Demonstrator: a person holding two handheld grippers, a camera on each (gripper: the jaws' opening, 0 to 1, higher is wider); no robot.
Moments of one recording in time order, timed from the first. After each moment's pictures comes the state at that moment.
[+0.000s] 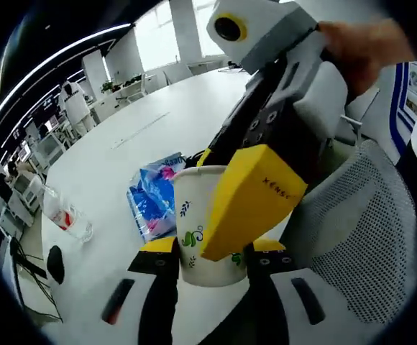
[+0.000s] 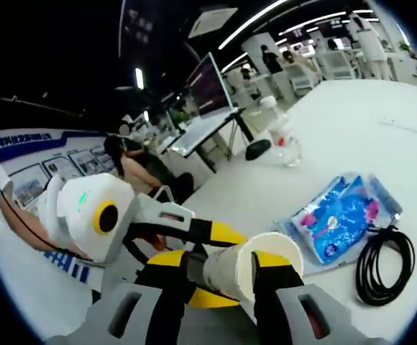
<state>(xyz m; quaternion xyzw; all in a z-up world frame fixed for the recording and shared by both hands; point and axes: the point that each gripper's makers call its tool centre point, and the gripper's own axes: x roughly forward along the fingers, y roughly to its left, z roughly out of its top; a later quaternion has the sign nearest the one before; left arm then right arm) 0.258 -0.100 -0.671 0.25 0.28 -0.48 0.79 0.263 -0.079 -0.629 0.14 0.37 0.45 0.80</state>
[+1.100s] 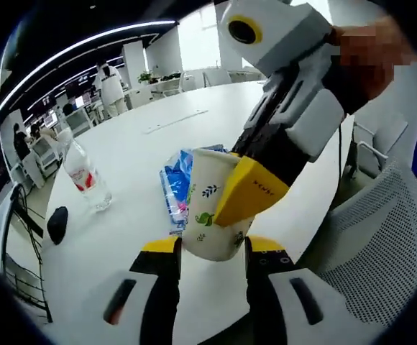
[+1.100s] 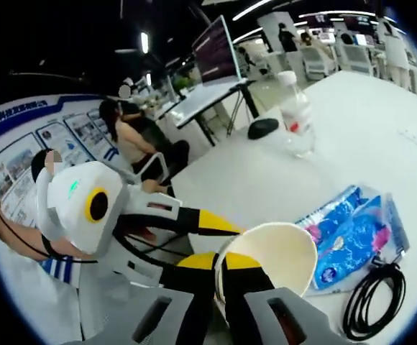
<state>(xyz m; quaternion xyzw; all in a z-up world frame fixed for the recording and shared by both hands) 0.303 -0.050 -0.692 0.15 0.29 -0.38 0.86 0.299 -0.050 -0.657 0.04 0.42 0.46 0.78</state>
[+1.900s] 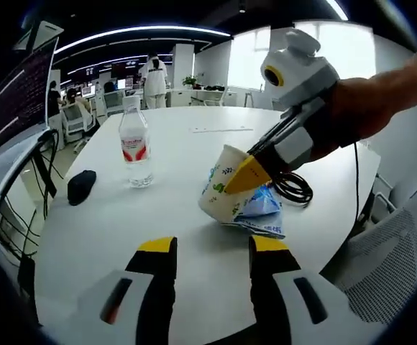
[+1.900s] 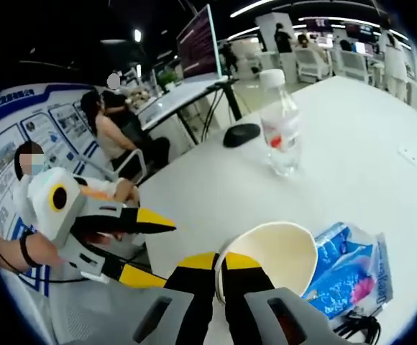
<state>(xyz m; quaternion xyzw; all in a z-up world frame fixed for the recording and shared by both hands) 0.330 0.004 -0.687 0.04 0.28 -0.31 0.91 0.373 -0.035 -0.680 0.00 0.42 0.43 0.80</state>
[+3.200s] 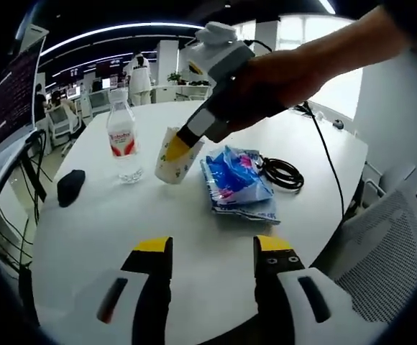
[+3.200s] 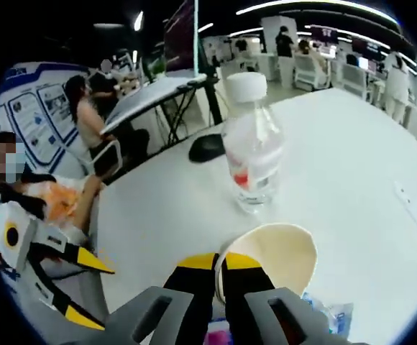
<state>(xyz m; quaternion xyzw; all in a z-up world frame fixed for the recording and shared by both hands) 0.319 -0.002 -0.701 0.06 0.29 -0.36 0.89 0.463 -0.025 -0.703 -0.12 0.41 0.40 0.81</state>
